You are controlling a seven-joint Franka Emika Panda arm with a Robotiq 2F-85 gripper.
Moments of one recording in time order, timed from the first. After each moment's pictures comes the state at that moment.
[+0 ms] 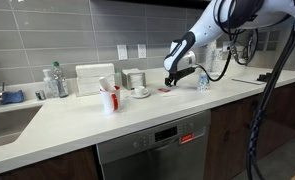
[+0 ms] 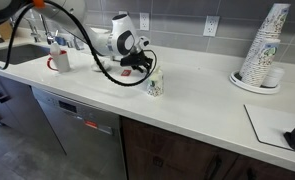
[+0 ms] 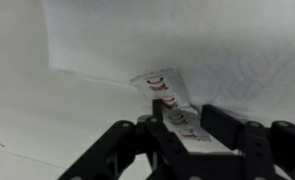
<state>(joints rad) -0.12 0.85 -0.04 -1.35 -0.18 2.68 -0.16</state>
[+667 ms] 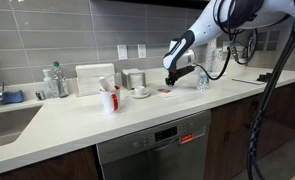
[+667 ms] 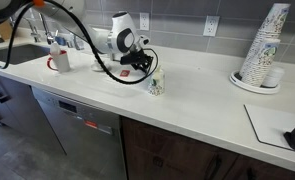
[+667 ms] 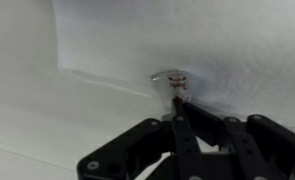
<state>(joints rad) -0.12 0.85 -0.04 -1.32 -0.18 2.63 -0.18</state>
